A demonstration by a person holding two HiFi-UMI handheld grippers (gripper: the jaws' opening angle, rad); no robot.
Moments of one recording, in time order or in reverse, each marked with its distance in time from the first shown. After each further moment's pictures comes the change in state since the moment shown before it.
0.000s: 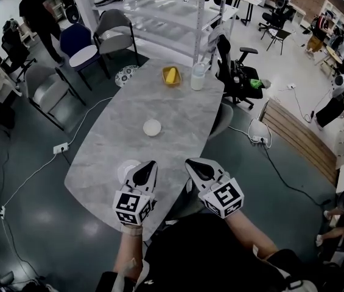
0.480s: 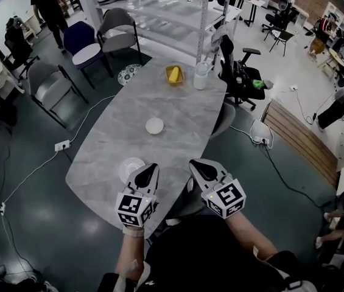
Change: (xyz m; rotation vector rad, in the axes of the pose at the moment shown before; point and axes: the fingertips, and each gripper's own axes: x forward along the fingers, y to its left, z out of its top) left arm -0.013 -0.006 -0.015 -0.022 0.012 0.015; right arm -0.008 0.002 -0.014 0.045 0.007 -0.020
